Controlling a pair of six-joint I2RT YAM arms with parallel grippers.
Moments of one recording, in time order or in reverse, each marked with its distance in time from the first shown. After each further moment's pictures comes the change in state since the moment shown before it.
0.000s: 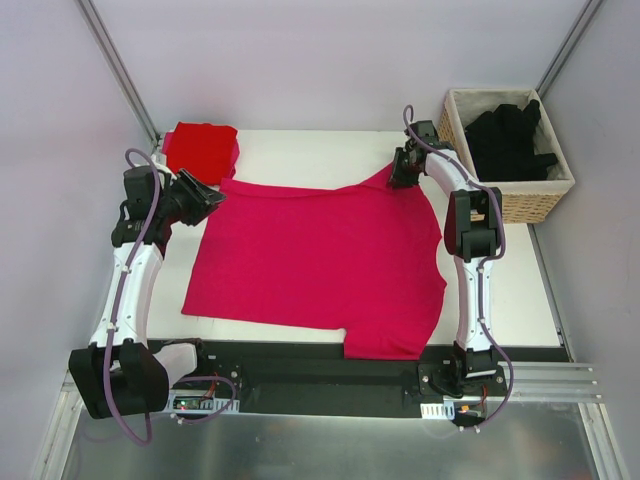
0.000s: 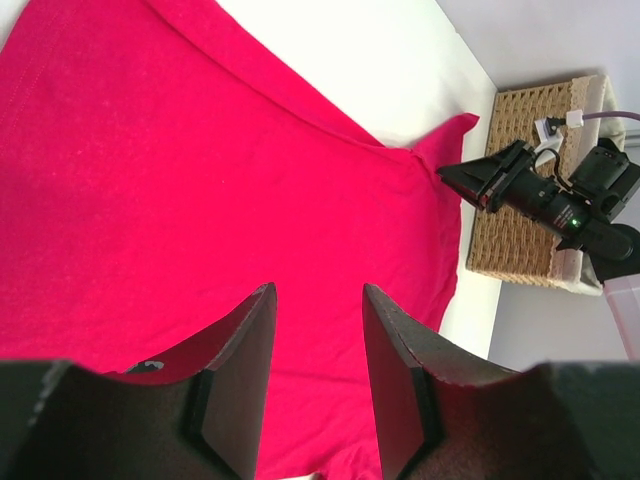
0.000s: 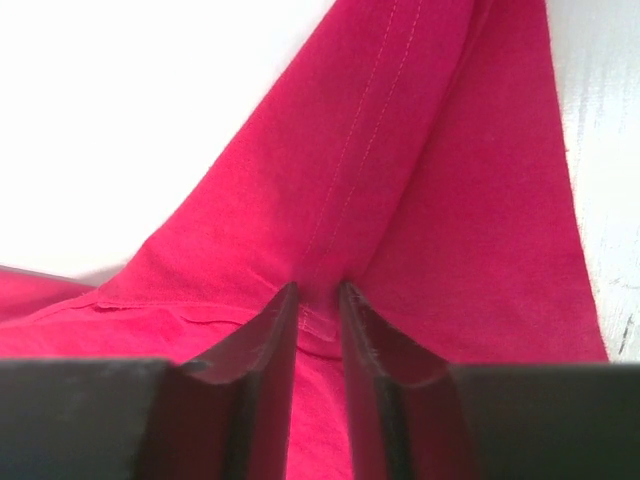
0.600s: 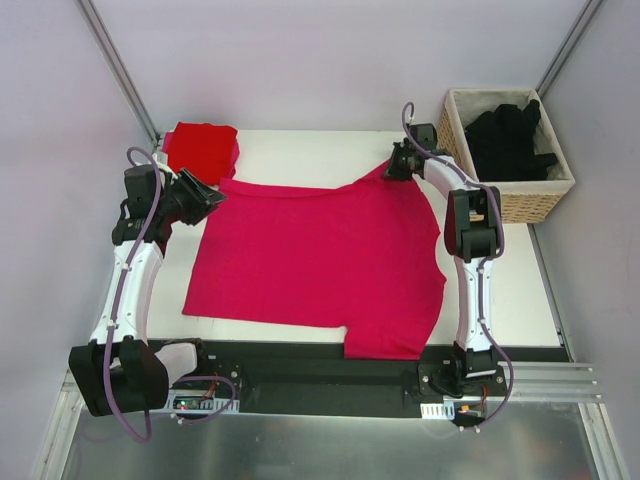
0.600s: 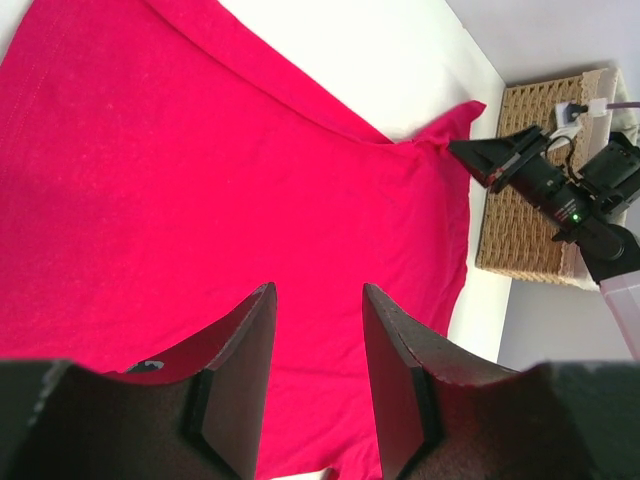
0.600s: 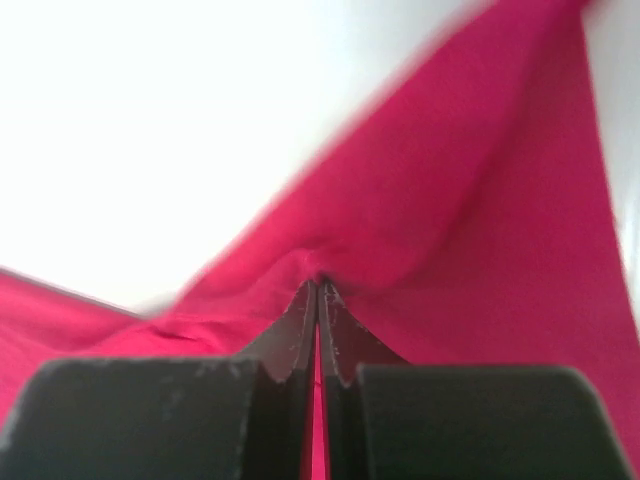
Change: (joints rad) left arm 0.000 0.015 0.006 -0.002 0.000 0.028; right arm 0.002 -0.009 -0.095 0.249 -0.068 0.050
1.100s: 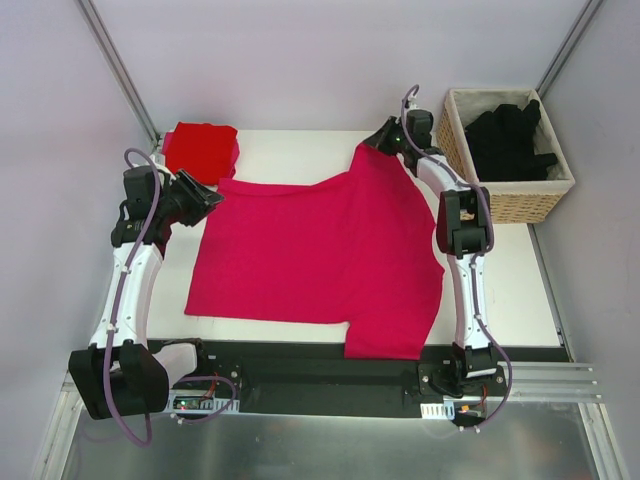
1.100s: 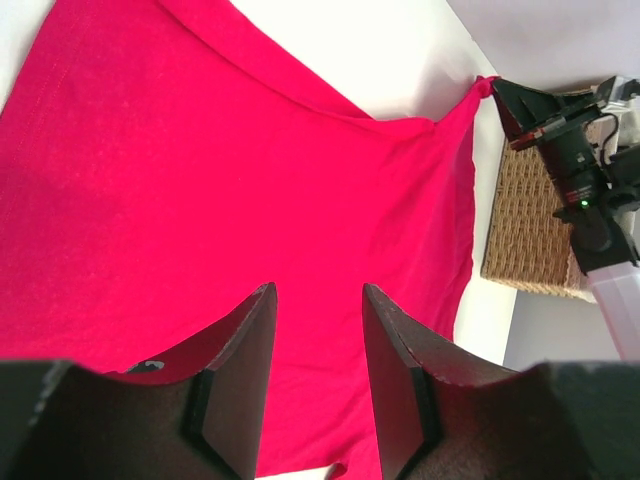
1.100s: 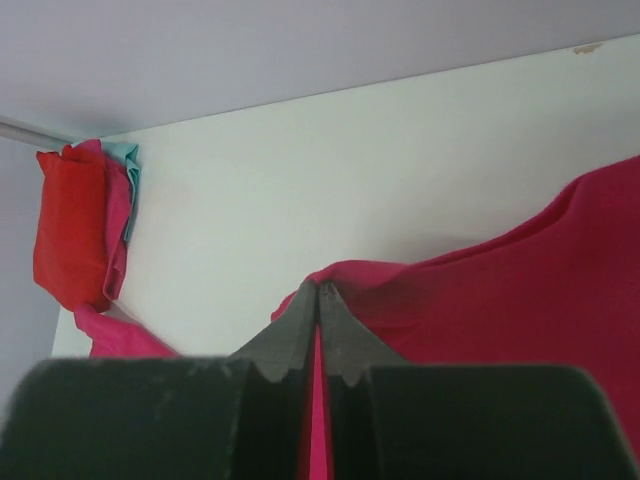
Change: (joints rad) left arm 0.000 -0.013 0.000 -0.018 -0.033 -0.002; right arm 0.014 0.109 0.147 0.416 -0.152 0.211
